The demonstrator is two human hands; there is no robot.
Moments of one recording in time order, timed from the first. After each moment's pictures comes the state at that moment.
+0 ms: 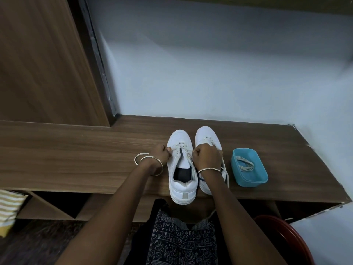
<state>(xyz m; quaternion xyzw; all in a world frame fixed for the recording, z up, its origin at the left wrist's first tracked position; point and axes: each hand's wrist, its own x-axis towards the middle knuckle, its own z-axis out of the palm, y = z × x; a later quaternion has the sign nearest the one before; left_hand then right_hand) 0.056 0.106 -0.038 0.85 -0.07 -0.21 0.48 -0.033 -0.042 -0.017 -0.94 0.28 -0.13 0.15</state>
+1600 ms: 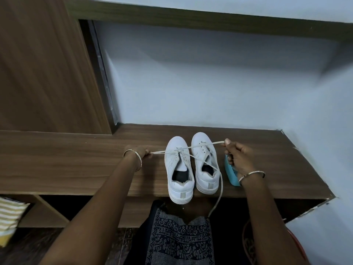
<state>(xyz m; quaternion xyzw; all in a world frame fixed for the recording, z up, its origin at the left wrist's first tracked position) 0.096 0.159 -0.018 0.74 0.11 -0.26 0.61 -0.112 -0.104 0.040 -0.65 0.26 -0.25 0.67</state>
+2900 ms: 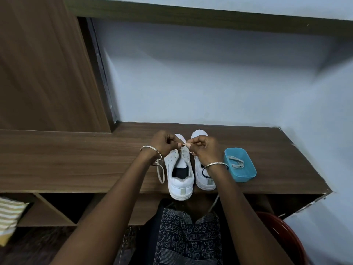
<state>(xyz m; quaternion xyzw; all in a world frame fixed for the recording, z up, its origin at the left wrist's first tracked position) 0.027 0.119 0.054 0.81 -0.30 -0.16 0.47 -0.077 -0.027 0.050 -0.80 0.21 -0.19 0.54</state>
